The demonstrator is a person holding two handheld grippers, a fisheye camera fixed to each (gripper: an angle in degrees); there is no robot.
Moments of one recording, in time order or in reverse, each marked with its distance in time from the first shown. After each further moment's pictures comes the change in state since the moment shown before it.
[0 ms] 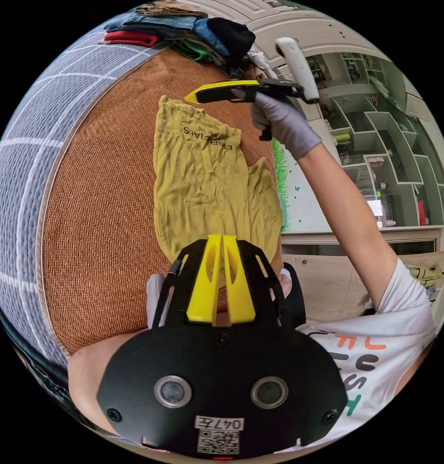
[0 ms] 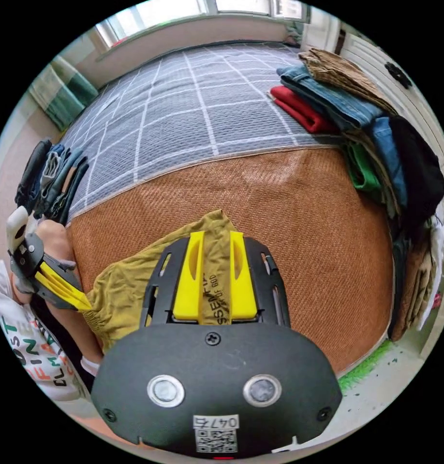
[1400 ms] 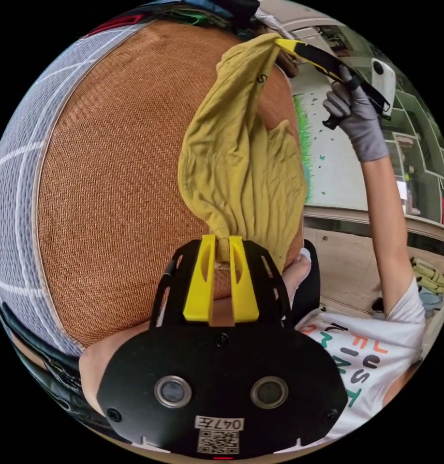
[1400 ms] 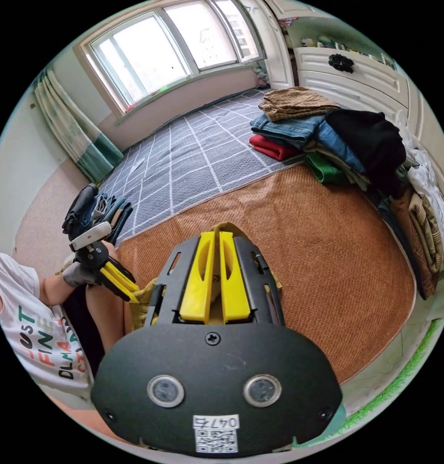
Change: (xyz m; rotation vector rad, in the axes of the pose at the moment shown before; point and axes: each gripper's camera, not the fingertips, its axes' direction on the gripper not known) left arm 0.265 -0.128 -0.081 -0.233 -0.140 0.004; right arm 0.057 0.277 -0.115 0.358 -0.171 0.137
